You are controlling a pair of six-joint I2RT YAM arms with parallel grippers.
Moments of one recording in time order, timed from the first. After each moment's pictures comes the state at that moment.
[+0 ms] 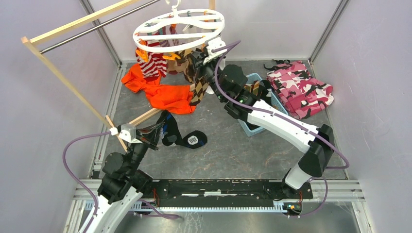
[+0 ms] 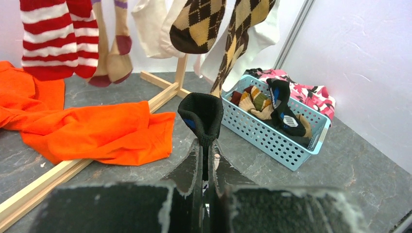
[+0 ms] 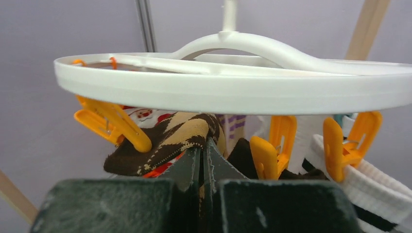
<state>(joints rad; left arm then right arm) -0.55 0.02 0.41 -0.19 -0.12 -0.22 0.93 1.64 1.56 0.41 0.31 -0.08</state>
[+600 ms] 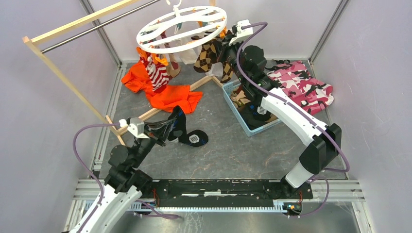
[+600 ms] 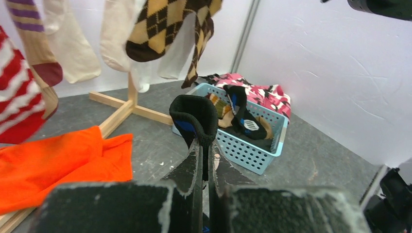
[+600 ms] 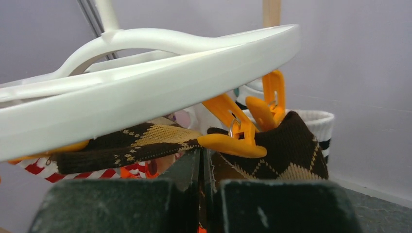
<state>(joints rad) -0.55 0.17 0.37 0.09 0.06 -0.25 0.66 1.61 1.57 0.27 0.18 0.12</state>
